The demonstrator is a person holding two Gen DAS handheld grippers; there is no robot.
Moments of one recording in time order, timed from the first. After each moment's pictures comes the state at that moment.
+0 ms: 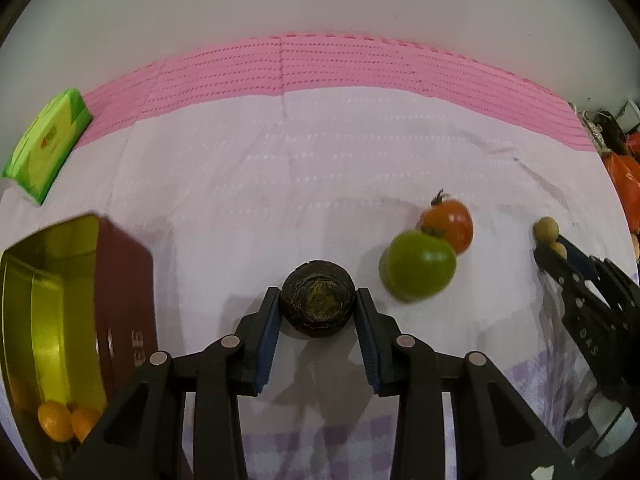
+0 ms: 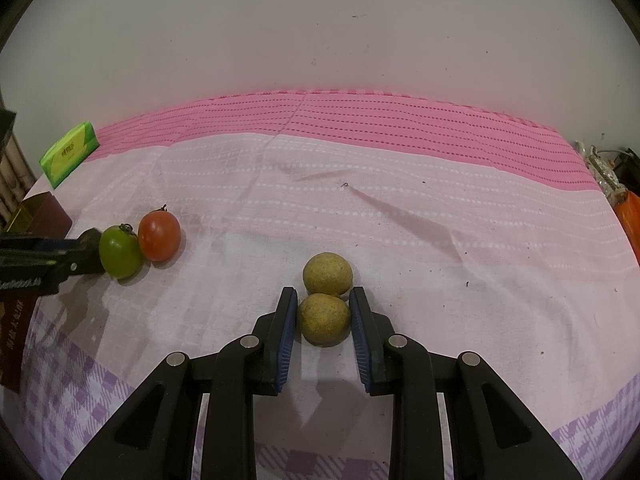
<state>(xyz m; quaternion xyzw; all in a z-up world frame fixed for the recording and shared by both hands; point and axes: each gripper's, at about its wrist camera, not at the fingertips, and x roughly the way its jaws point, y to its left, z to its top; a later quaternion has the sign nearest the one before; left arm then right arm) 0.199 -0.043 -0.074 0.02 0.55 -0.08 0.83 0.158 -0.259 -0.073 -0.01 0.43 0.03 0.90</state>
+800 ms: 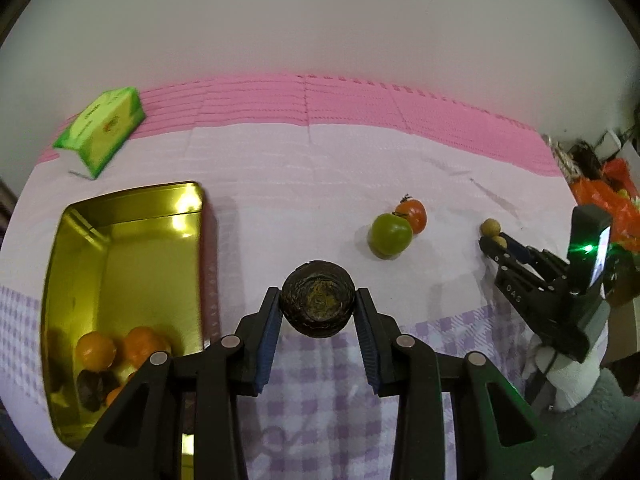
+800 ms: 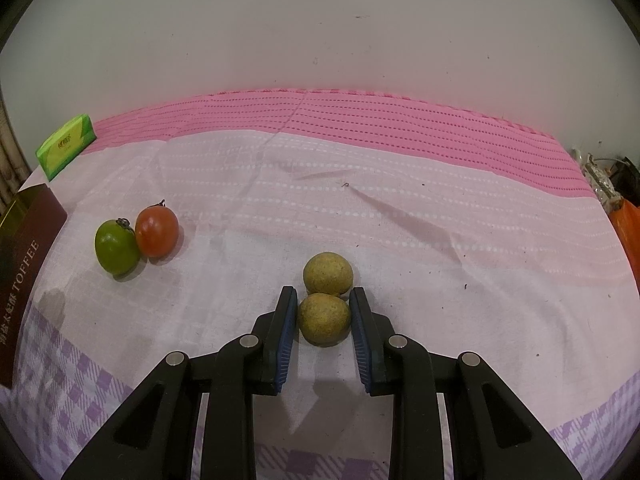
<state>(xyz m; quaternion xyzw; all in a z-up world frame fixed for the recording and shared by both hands) 0.129 -0.005 -0.006 -0.03 0.51 -0.08 0.86 0.158 -0.250 -0.074 -0.02 0.43 0.02 0.90</state>
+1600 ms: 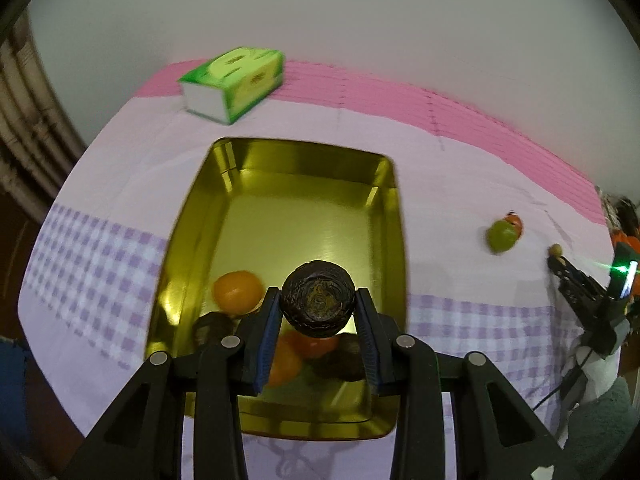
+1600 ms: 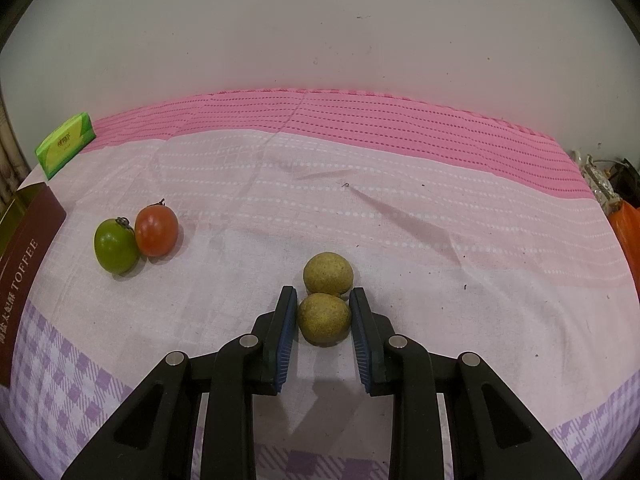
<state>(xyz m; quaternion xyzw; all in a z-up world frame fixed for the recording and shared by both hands) 0.085 0.118 -0.002 -0.08 0.52 0.04 0.85 0.158 -0.251 -0.075 -0.03 0.43 0.02 0.90</state>
